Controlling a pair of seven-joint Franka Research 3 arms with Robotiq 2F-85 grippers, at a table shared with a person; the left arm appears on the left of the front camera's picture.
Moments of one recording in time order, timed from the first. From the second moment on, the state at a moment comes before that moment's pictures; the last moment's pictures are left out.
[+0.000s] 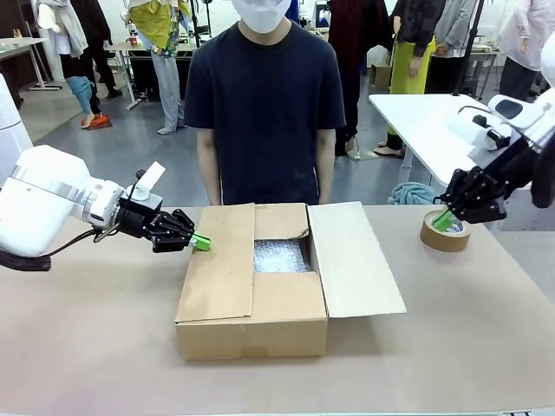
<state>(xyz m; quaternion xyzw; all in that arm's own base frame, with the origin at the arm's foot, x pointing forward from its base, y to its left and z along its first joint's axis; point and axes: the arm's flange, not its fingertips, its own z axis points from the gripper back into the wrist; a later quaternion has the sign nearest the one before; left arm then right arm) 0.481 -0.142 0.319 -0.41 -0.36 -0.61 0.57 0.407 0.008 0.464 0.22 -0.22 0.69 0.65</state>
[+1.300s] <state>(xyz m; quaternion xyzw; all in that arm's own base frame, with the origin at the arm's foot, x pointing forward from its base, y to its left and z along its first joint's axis) 0.481 -0.142 0.319 -0.41 -0.36 -0.61 0.57 0.438 -0.004 0.363 0.32 -0.29 0.61 0.66</state>
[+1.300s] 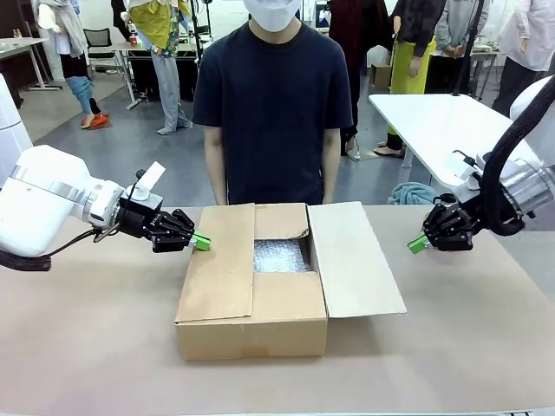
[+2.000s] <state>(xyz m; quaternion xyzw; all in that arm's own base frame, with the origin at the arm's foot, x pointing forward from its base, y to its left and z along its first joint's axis) 0.481 -0.142 0.319 -0.41 -0.36 -0.61 0.57 0.453 0.028 0.294 0.36 -0.30 0.56 0.69</state>
